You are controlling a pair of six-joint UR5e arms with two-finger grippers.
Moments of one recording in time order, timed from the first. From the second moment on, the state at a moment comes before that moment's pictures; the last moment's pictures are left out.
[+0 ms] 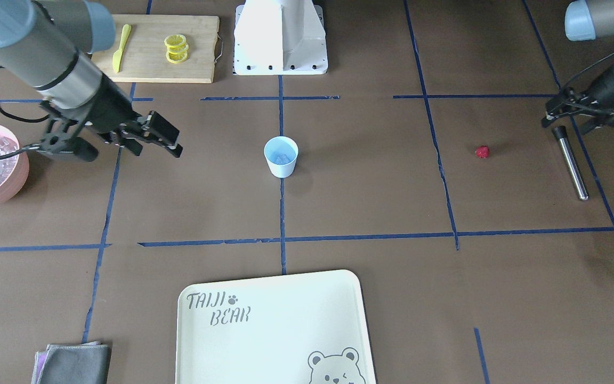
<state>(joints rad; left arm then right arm) -1.09 -1.43 -1.89 -1.89 -2.34 -0.56 0.93 -1.22 1.90 -1.34 2.31 1.31</state>
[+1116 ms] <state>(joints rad) -0.79 -1.57 -1.75 -1.91 -2.16 -0.92 1.12 -1.54 1.95 -1.33 2.32 0.82</state>
